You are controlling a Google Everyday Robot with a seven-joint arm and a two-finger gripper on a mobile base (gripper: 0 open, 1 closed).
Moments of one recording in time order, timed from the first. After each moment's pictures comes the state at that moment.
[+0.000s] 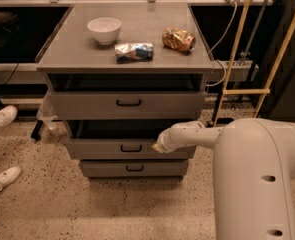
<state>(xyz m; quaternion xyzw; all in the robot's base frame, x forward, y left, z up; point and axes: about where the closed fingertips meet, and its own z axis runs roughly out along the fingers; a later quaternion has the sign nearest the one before) 0.721 -0.054 0.431 -0.46 0.83 0.07 0.30</state>
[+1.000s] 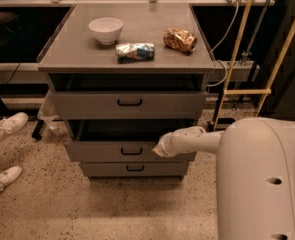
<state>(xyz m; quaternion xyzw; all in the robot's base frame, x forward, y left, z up) 0.700 -0.053 0.425 -0.46 0.83 0.07 0.30</state>
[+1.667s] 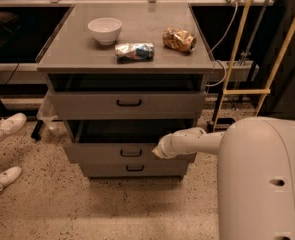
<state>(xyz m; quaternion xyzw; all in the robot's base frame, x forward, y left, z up) 0.692 -0.052 0.428 -0.45 0.83 0.07 0.30</state>
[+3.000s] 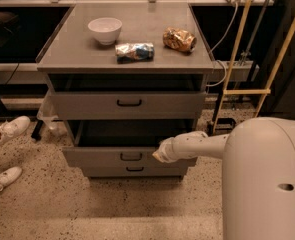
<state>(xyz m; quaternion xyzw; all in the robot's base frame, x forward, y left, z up) 0.674 -0.055 0.429 -0.46 0.83 0.08 0.30</state>
